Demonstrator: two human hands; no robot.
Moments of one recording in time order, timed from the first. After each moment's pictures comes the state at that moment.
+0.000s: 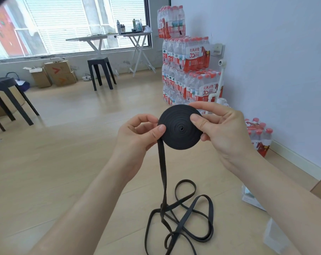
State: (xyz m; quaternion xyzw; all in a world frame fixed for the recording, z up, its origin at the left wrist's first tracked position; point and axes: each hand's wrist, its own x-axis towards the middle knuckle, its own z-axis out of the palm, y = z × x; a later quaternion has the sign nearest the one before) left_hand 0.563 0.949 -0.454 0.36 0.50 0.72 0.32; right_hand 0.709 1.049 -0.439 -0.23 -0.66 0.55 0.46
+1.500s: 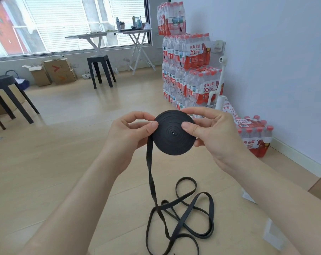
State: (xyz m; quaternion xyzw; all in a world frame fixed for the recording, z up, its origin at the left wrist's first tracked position) left_hand 0.546 0.942 -0.448 0.36 0.58 0.67 0.30; right_hand 0.701 1.051 -0.453 -0.23 -0.67 0.58 0.40
